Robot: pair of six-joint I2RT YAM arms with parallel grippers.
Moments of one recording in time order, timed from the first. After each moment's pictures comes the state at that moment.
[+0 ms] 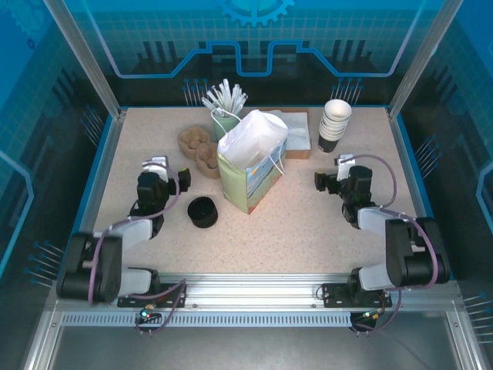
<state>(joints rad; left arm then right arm) -0.04 1.21 0.40 0.48 -0.12 -0.15 0.03 1.37 0.49 0.42 -0.04 -0.04</state>
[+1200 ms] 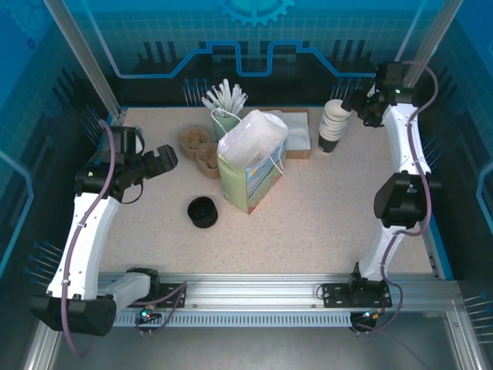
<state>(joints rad) -0.03 1.11 1.31 -1.02 0.03 -0.45 -0.11 1.98 2.10 -1.02 -0.13 0.43</state>
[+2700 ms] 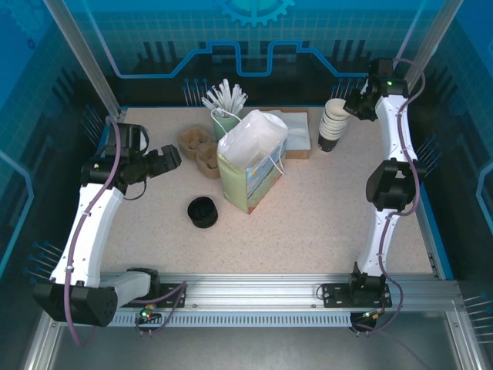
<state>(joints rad) -0.03 1.16 1.32 -1.02 0.05 -0.45 -0.10 2.21 2.37 -1.14 -0.13 0.38</state>
